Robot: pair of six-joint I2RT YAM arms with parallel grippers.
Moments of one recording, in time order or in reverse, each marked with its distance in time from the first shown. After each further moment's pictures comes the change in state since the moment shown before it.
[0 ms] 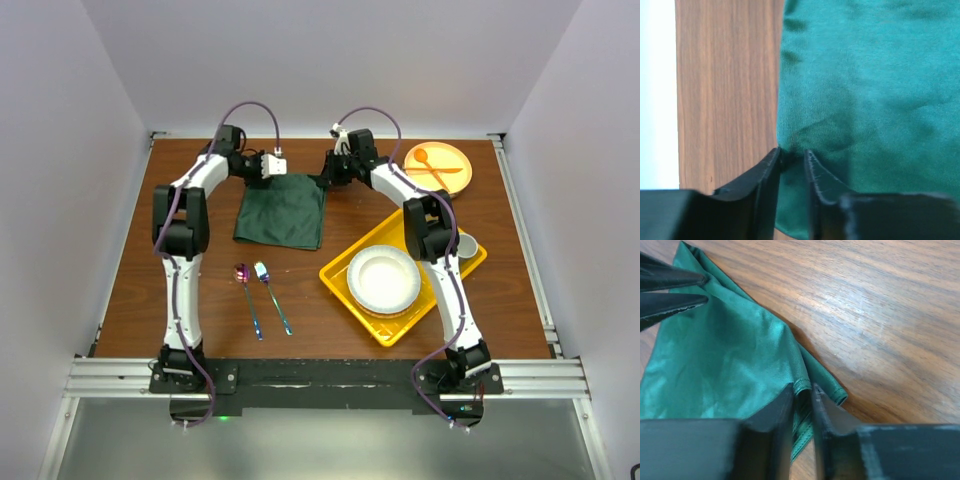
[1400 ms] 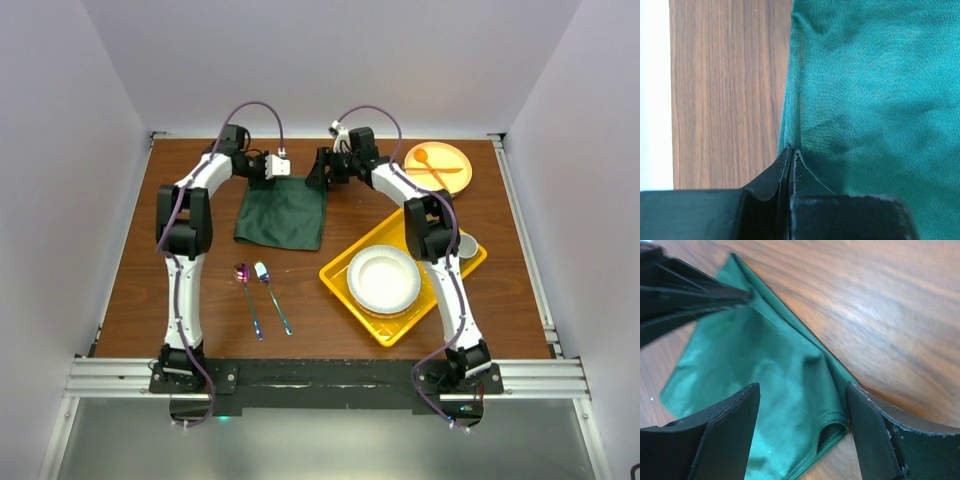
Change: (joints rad) left arm -0.017 0.021 0.035 -0.027 0.016 -0.016; right arm 0.000 -0.014 -0.011 0.057 -0.103 0.024
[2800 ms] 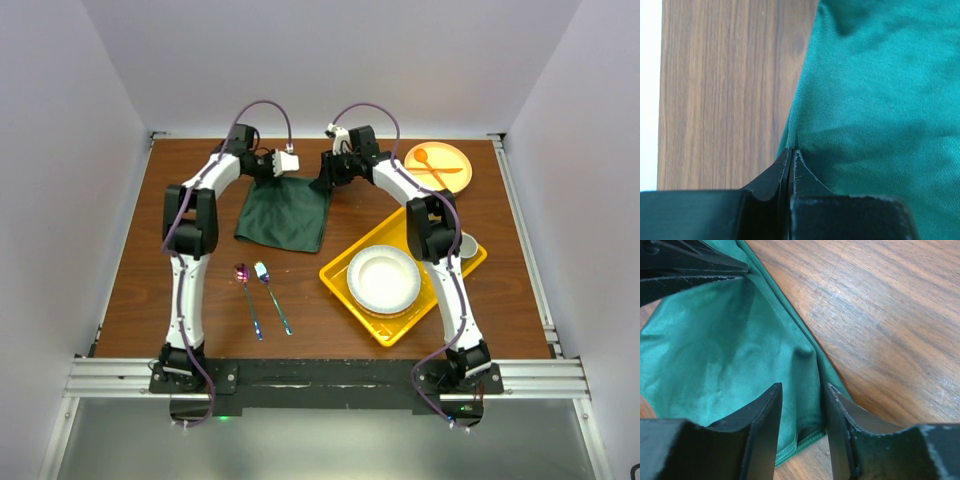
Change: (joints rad) left arm -0.044 0.032 0.045 0.024 -0.082 -0.155; right arm 0.000 -0.019 0.027 -0.163 0.046 -0.212
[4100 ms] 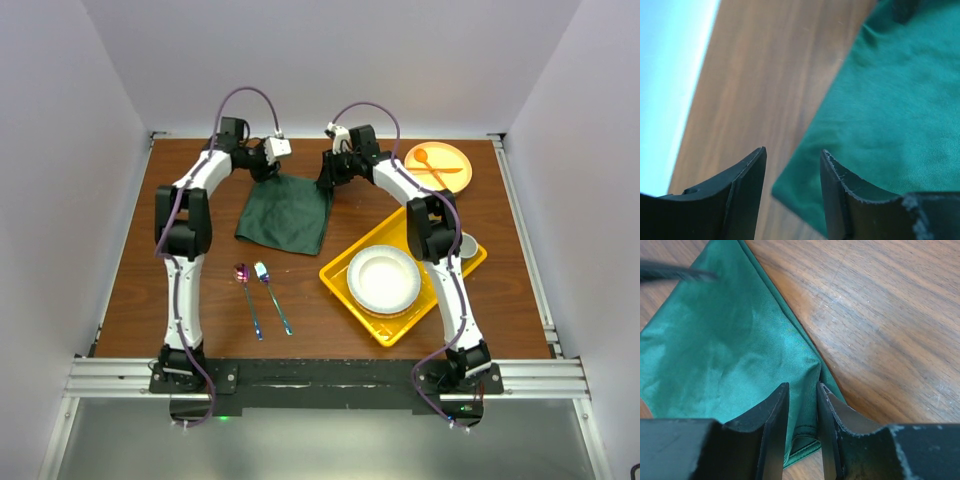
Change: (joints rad) left arm 0.042 -0.061 -0.021 0.064 0.074 -0.189; right arm -0.001 -0.002 0.000 0.011 -0.006 -0.015
